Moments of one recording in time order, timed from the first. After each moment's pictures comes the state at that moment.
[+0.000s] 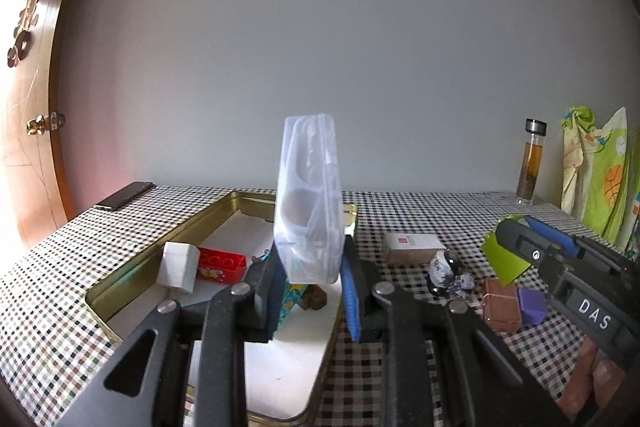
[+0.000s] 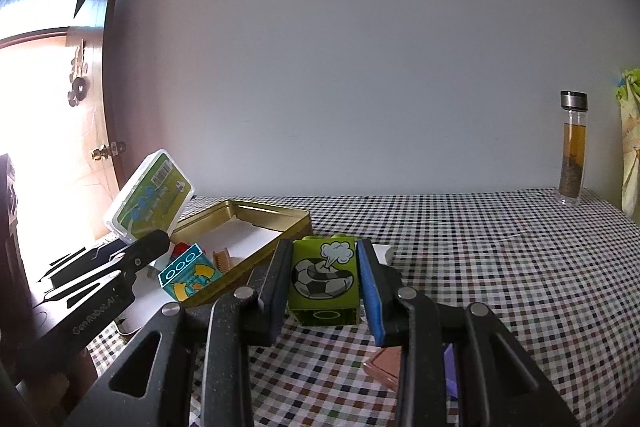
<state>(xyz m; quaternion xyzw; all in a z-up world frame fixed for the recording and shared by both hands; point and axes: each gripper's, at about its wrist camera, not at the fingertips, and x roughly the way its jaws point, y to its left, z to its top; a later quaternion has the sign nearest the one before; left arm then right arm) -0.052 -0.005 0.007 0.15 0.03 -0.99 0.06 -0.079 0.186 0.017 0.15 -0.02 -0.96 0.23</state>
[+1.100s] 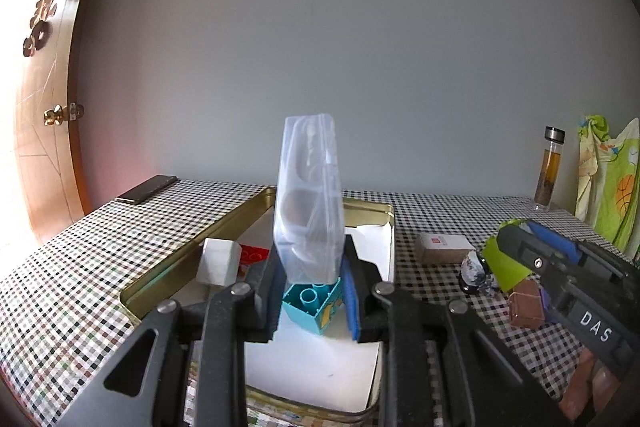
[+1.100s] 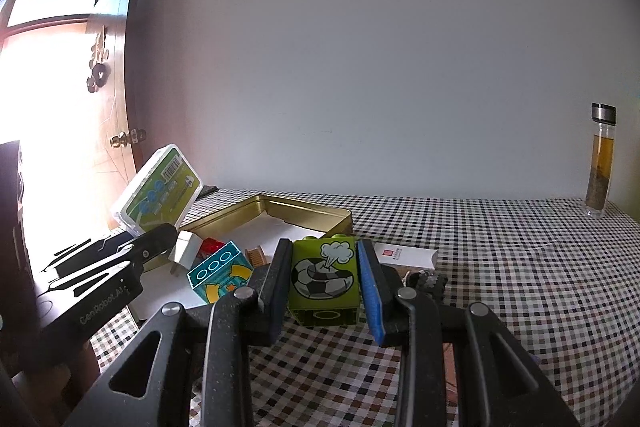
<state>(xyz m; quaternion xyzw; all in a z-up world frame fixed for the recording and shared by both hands) -0.045 -0.039 0.005 0.15 0.04 -0.98 0.08 -0.075 0.153 0.015 0.14 0.00 -0.95 0.27</state>
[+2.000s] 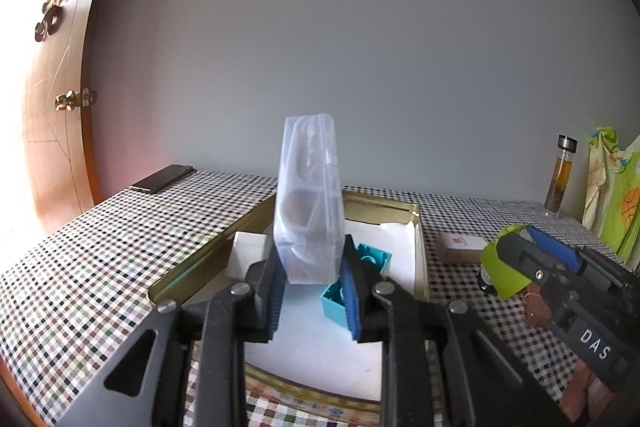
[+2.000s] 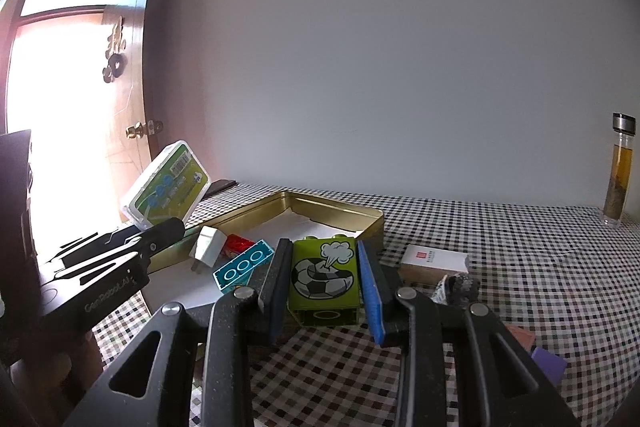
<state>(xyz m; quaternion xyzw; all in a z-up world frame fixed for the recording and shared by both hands) -0.040 -0.067 0.005 0.16 0.06 -0.98 0.10 -0.067 0.126 0.015 0.14 0.02 -0.95 0.29</state>
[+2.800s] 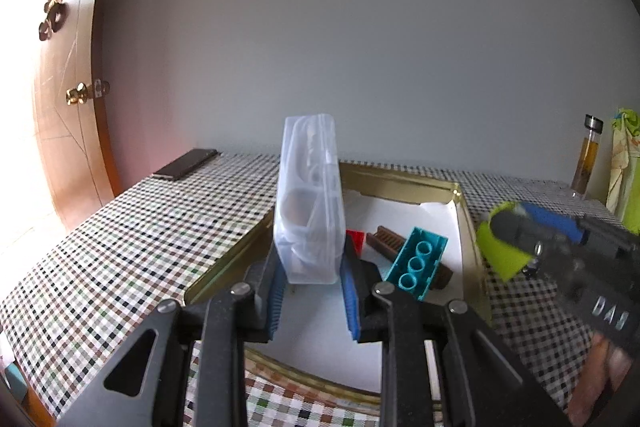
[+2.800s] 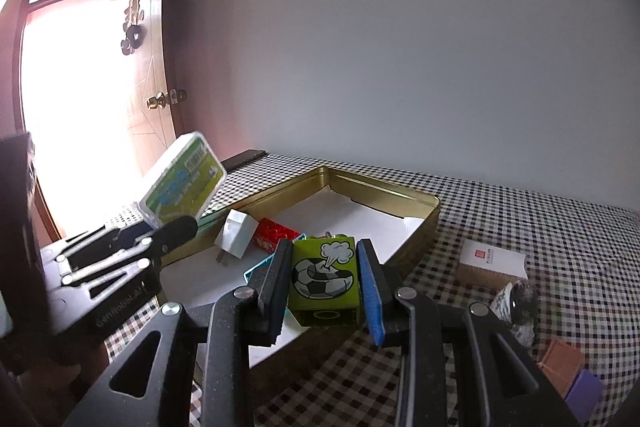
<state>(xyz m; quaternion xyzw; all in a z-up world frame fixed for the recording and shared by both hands) -0.059 -0.094 -0.002 0.22 0.05 -0.97 0.13 -0.099 0.077 0.019 0.21 0.04 -0.92 0.34</state>
